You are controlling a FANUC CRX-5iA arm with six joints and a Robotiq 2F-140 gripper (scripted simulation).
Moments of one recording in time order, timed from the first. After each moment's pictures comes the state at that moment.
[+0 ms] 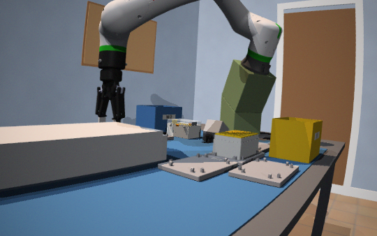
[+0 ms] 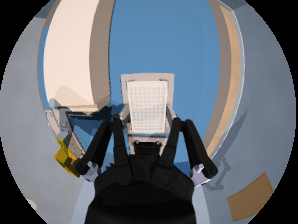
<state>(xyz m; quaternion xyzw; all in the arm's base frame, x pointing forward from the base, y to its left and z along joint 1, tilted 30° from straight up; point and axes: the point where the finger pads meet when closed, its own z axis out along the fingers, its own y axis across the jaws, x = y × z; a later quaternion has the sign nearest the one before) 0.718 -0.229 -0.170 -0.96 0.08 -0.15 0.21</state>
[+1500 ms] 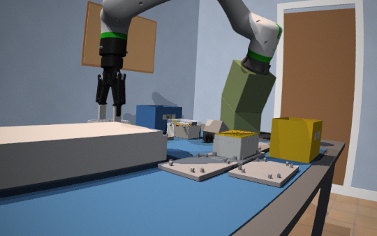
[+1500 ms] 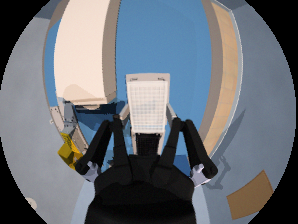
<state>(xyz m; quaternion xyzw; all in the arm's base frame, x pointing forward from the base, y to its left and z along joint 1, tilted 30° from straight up) 0.704 -0.245 -0.132 -0.96 0.08 -0.15 0.21</state>
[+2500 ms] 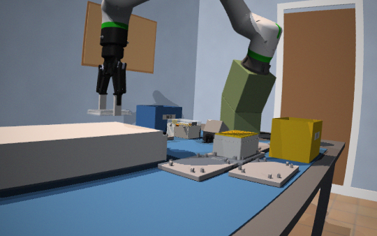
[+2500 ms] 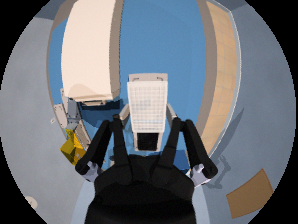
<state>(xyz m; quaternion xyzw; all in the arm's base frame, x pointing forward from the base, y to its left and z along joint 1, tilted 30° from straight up) 0.693 -0.258 -0.102 -0.96 0.08 -0.15 0.21</state>
